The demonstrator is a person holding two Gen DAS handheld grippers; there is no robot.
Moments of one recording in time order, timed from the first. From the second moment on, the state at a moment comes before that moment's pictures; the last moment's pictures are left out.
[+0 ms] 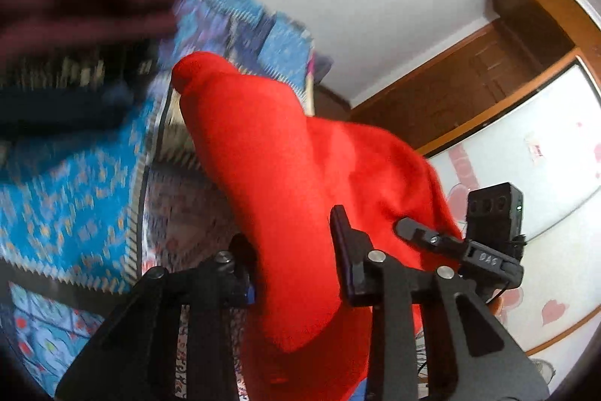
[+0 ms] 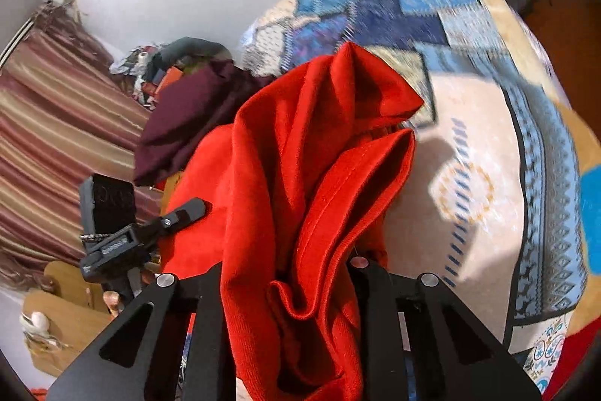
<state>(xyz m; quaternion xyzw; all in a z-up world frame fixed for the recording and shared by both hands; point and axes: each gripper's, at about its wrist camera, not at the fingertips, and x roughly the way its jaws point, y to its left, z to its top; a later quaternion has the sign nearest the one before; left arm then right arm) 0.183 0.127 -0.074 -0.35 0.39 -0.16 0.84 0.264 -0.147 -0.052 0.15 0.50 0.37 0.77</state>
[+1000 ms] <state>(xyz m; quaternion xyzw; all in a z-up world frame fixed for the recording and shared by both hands) 0.250 0.403 0.052 -0.27 0.26 0.01 0.93 0.369 0.139 0.018 0.10 0.40 0.49 0.77</state>
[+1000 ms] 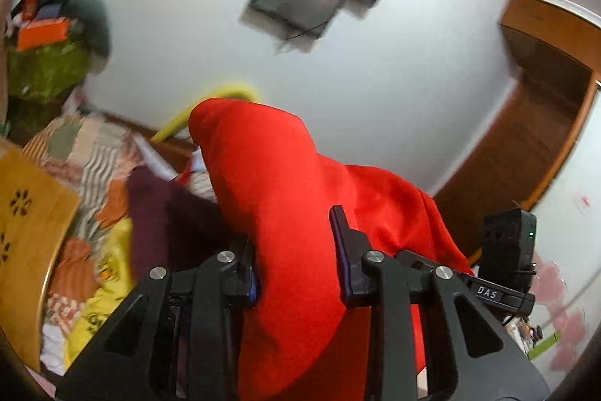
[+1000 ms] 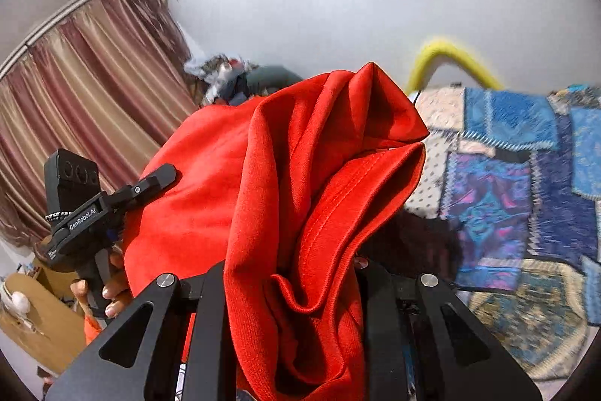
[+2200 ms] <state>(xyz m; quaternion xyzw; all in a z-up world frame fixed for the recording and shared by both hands) 0.105 0.310 0.099 -0.09 0.22 0.12 0.96 0.238 0.069 0.097 0.02 0.27 0.42 0.87</state>
